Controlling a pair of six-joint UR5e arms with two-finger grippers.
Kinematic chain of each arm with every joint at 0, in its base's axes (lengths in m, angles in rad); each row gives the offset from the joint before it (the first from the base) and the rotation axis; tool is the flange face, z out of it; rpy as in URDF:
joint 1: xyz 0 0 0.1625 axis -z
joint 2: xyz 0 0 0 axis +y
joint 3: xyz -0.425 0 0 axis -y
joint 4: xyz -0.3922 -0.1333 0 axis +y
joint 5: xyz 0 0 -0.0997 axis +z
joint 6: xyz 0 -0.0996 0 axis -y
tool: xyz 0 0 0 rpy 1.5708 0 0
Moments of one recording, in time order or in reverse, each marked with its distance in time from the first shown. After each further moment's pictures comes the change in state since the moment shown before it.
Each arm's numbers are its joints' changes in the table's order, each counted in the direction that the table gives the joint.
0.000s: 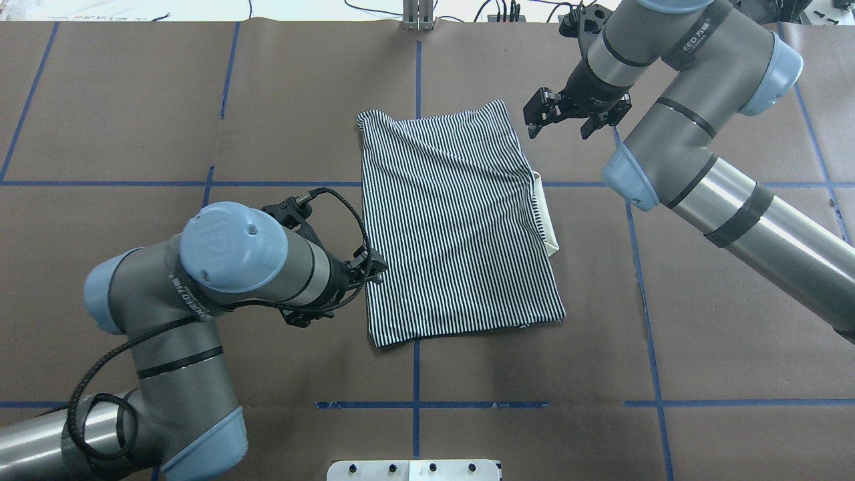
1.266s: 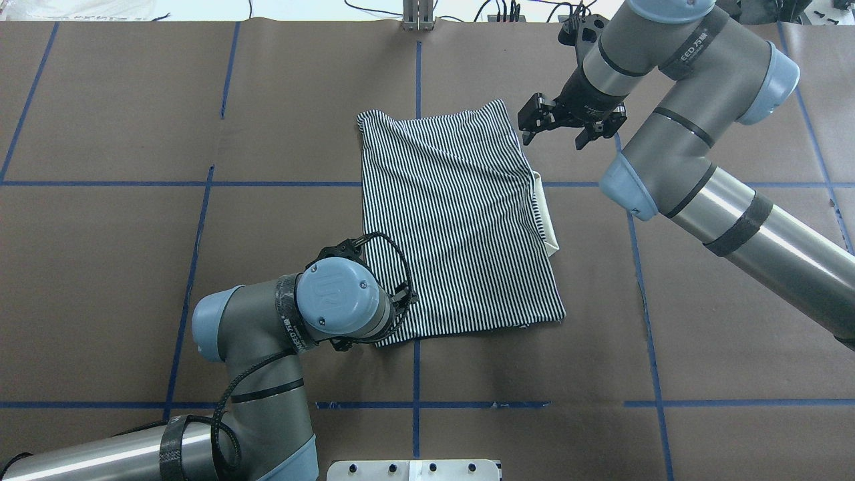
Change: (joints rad) left arm -0.102 0.100 0.196 -0.012 -0.095 -0.046; right arm 0.013 0.006 0.013 -0.003 -0.005 0.065
